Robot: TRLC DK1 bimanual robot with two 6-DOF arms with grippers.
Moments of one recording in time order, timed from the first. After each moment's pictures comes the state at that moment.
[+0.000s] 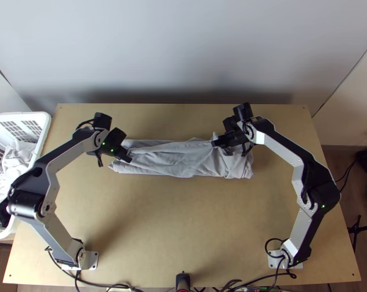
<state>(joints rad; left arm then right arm) -0.14 1.84 1.28 -0.59 0.19 0.43 0.36 1.96 1.49 -0.58 -0.33 0.03</state>
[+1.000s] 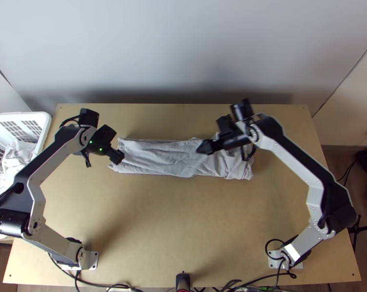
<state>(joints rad) -0.09 1.68 1.28 -0.74 0.19 0.47 0.48 1.75 1.53 -0.78 -0.56 0.13</state>
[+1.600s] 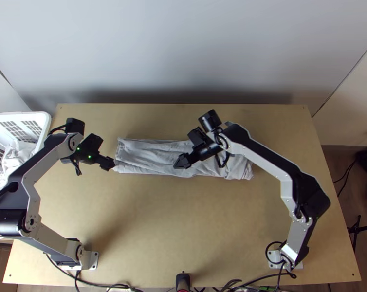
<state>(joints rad) 0.06 1.68 1.16 -0.74 0.25 0.43 0.65 1.93 1.60 -0.72 -0.64 0.10</state>
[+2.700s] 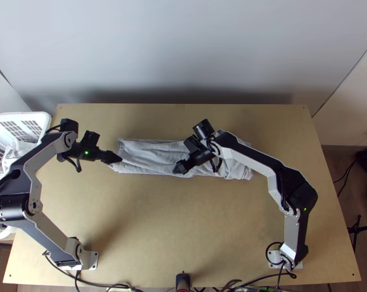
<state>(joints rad) 0.15 1.81 1.21 -0.74 0.70 0.44 0.67 2.03 1.53 -0.57 -0.57 0.05</state>
